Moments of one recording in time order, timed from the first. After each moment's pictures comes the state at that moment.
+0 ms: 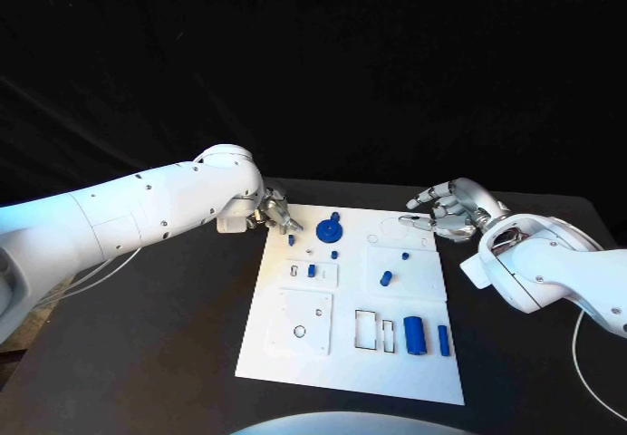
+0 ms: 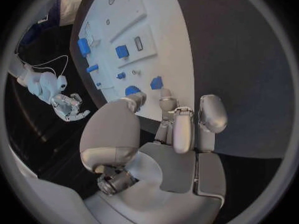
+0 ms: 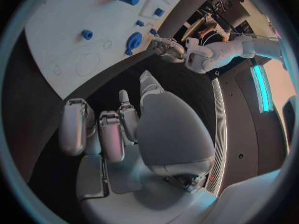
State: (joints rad) left arm 1.33 -0.60 -0.03 1.19 -1.14 0.37 -0.53; left_hand 1.00 -0.15 0.38 0.29 0.26 0.76 0.08 0.83 0.60 1.17 0.01 1.20 0.79 1.46 -0.06 1.48 1.31 0.09 1.27 0.05 1.35 1.12; right arm 1.28 -0.94 -0.16 1.69 -0.94 -0.60 -0.18; right_hand 1.41 -0.13 0.01 0.29 0.18 0.89 0.16 0.23 0.32 1.37 0.08 1.39 1.31 1.47 0.01 1.54 1.31 0.06 1.42 0.11 1.29 1.31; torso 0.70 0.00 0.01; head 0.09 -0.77
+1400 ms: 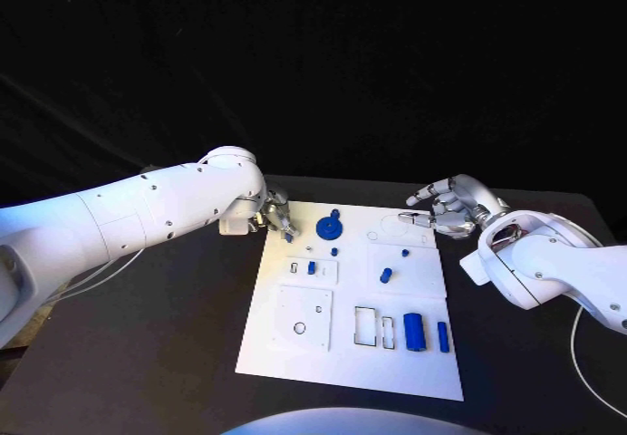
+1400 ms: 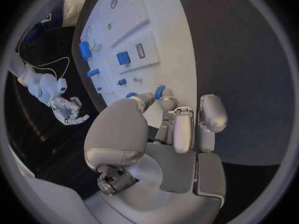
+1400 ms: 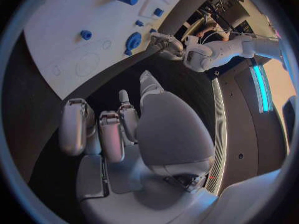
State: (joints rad) left arm 1.32 -0.59 -0.04 1.18 -1.11 0.39 -0.53; left_hand 1.17 -0.07 0.44 0.26 0.25 0.77 0.08 0.82 0.58 1.16 0.01 1.20 0.79 1.46 -0.06 1.48 1.31 0.09 1.27 0.06 1.34 1.12; right arm 1.28 -0.94 -0.16 1.69 -0.94 -0.60 -0.18; right_hand 1.41 -0.13 0.01 0.29 0.18 0.89 0.16 0.23 0.32 1.37 0.08 1.39 1.31 1.47 0.01 1.54 1.31 0.06 1.42 0.11 1.29 1.31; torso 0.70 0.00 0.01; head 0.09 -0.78
